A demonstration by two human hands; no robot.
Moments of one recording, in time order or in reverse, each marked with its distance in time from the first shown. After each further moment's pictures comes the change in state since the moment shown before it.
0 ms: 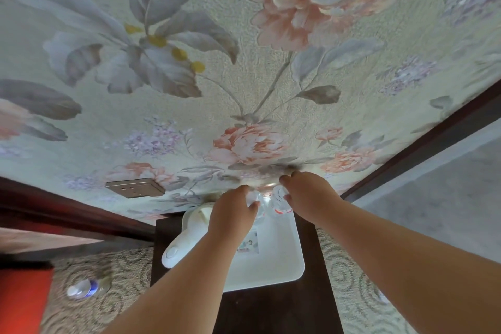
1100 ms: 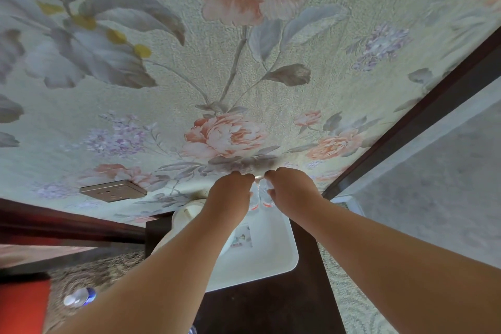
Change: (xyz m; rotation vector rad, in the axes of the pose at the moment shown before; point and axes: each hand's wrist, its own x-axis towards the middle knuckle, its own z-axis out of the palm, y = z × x) left_hand 0.020 0.026 -0.005 0.442 -0.066 0.318; right_hand -0.002 -0.008 0.020 0.186 0.035 0.150
